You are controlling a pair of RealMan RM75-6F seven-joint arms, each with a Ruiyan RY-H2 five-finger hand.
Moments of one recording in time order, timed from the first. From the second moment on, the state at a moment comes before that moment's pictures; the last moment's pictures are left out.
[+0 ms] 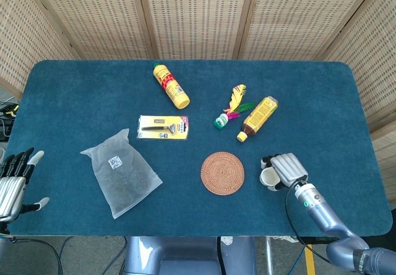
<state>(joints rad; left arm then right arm) -0.10 -1.03 -0.02 -1.82 1.42 1.41 0.21 0.55 -1.31 0.08 -1.51 -1.30 0.89 -0.15</state>
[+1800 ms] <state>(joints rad) -0.11 -1.03 -0.03 -1.82 1.40 1.39 0.19 0.87 -1.44 0.14 -1.70 -0.88 0.87 -0.52</state>
